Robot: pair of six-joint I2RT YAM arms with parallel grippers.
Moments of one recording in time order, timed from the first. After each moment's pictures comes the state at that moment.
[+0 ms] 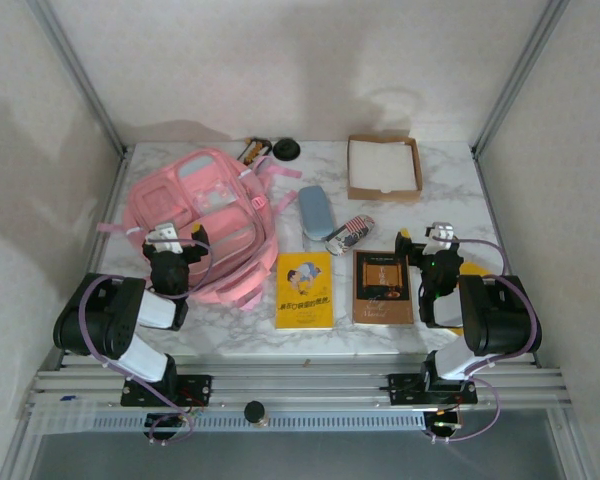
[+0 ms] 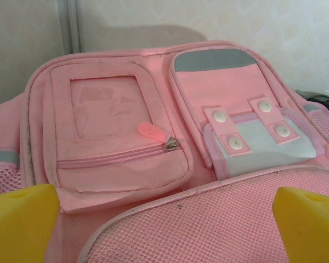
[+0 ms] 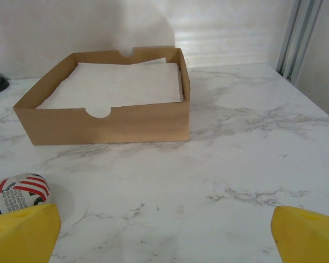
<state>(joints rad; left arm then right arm) -0.08 1.55 0.21 1.22 -0.29 -0.18 0.02 1.55 0.20 1.17 0.02 0.05</state>
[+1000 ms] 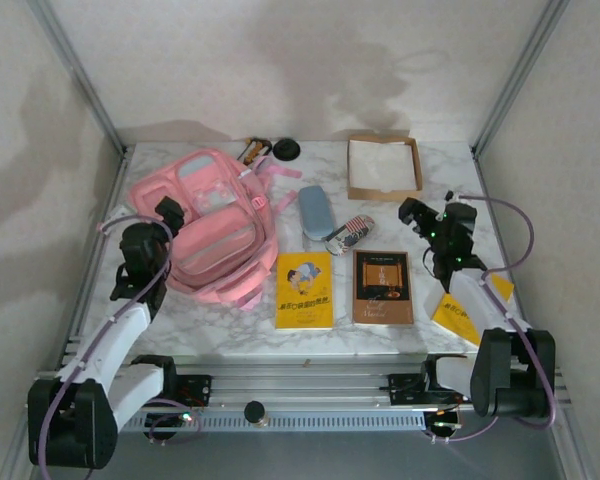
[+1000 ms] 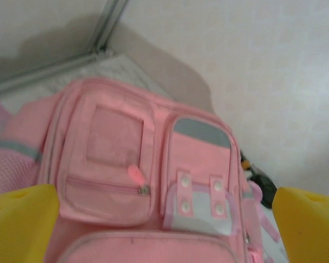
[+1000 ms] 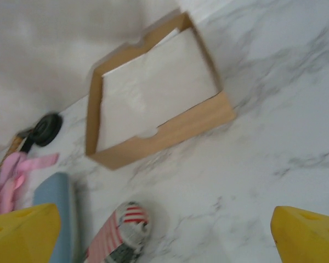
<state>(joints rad) -0.01 0.96 0.51 0.19 -0.30 -0.73 0.03 1.21 0.67 0.09 -0.10 0.53</state>
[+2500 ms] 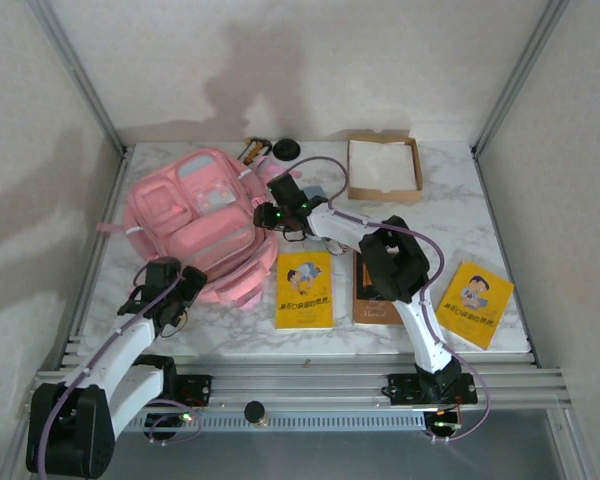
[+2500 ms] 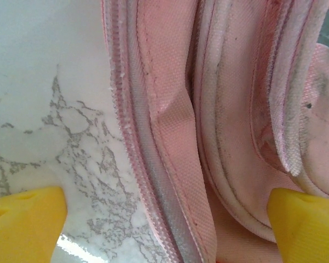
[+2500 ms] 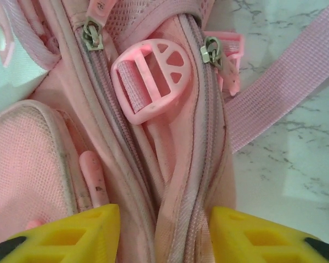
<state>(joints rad) -0.05 0.93 0.32 -0.35 0.01 -1.07 0.75 2.26 1.74 -0.30 -0.11 0.67</state>
